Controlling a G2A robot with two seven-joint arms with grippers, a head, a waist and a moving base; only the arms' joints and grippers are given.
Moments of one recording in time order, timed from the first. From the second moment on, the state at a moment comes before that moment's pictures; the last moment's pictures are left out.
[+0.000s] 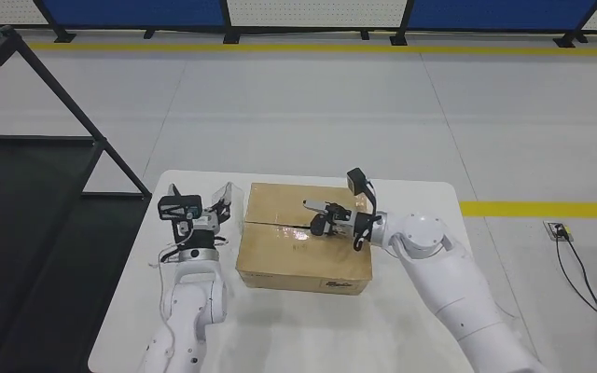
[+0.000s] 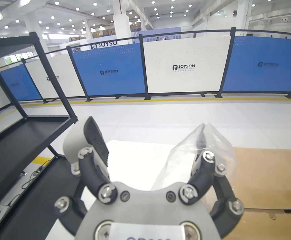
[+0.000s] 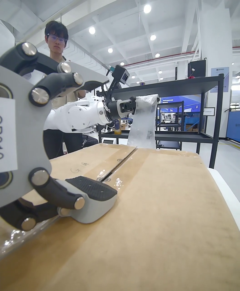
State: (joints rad) left arm 1.04 -1.40 -1.33 -1.58 1.55 0.34 0.05; right arm -0.49 -1.36 1.04 -0.90 0.28 -0.16 0.96
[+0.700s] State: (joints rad) left arm 1.00 -1.42 -1.21 -1.60 1.69 0.35 0.00; right arm -0.50 -1.35 1.07 -0.91 0.29 -0.17 0.98
